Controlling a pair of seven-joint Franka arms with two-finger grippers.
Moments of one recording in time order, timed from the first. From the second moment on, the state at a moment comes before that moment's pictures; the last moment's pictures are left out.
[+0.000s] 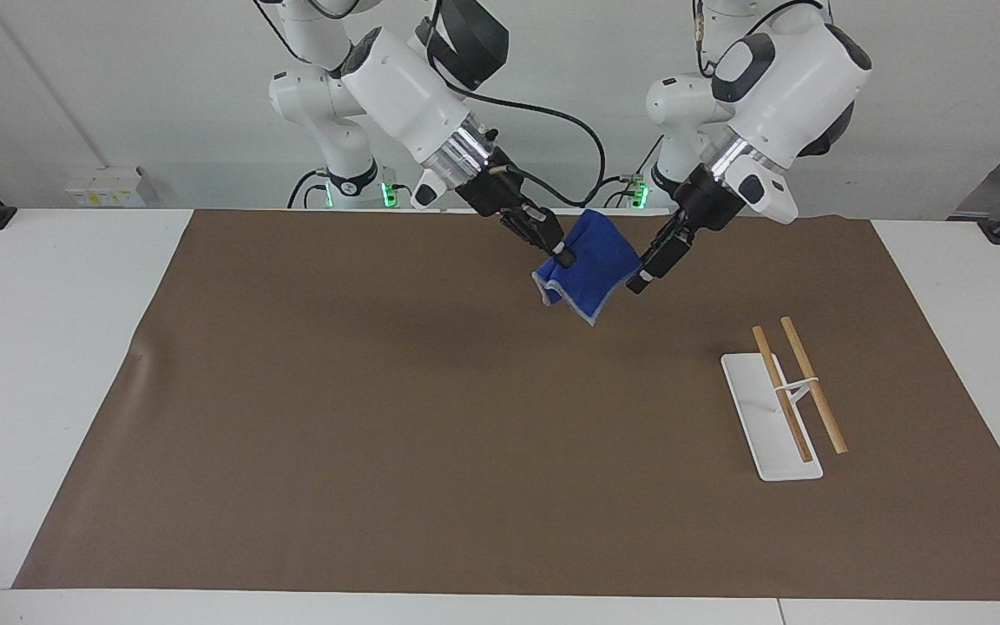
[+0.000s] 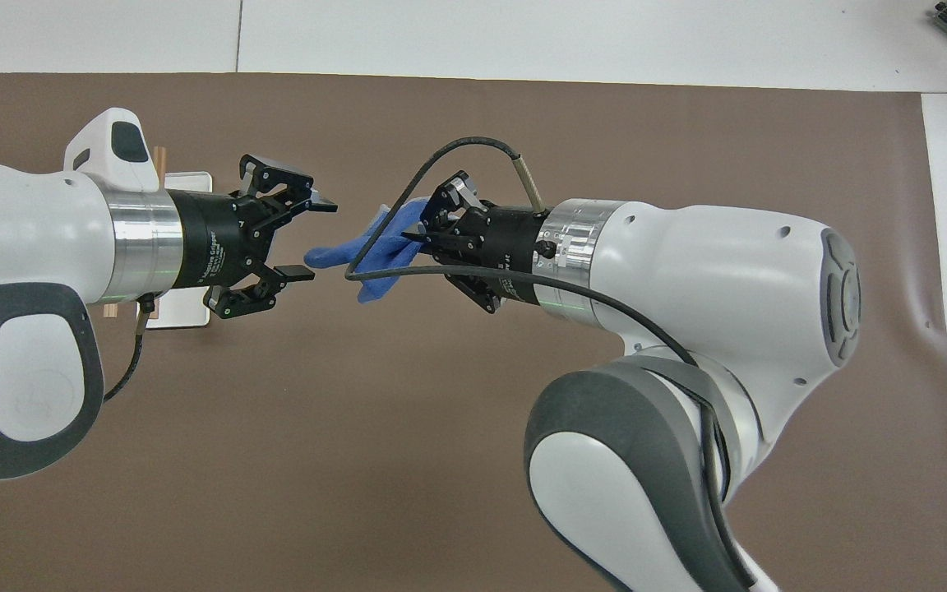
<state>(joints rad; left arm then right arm) 0.13 -0.07 -0.47 -1.86 -0.55 2.12 -1.11 0.22 0.09 0.33 -1.76 0.70 2.43 1.08</state>
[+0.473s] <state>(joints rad) 0.13 -0.08 -0.48 -1.86 -0.56 2.09 -1.11 0.22 0.09 0.33 -1.76 0.70 2.43 1.08</state>
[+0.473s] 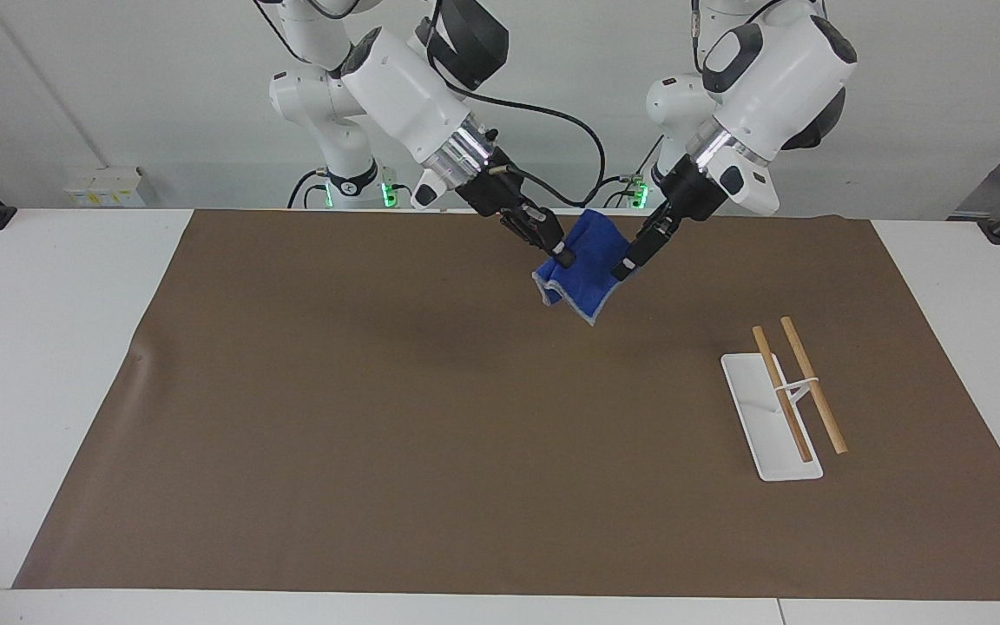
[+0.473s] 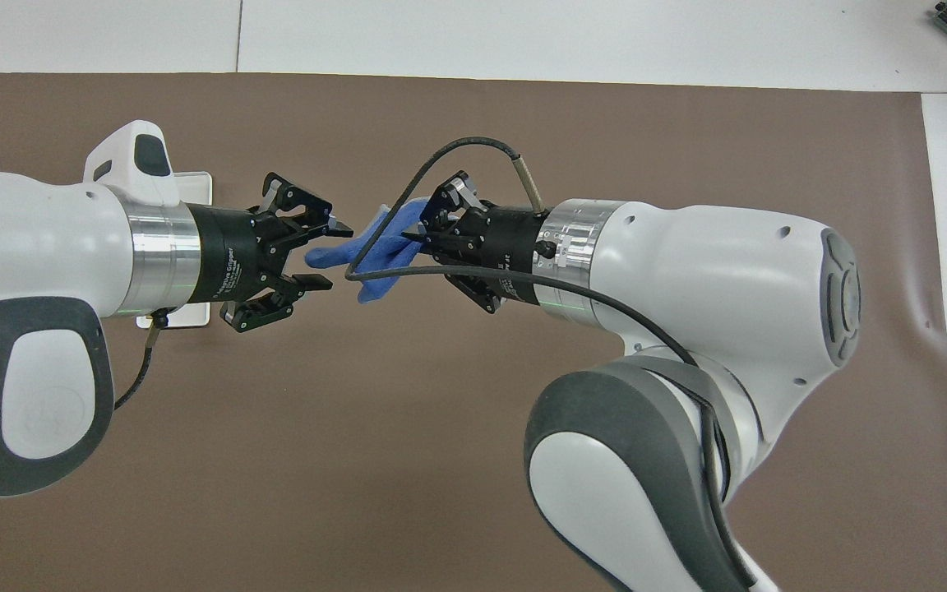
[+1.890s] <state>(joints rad) 0.23 -0.08 -0.45 -1.87 -0.55 2.20 -0.97 0.09 0.02 0.32 -1.75 0.37 2.07 1.04</state>
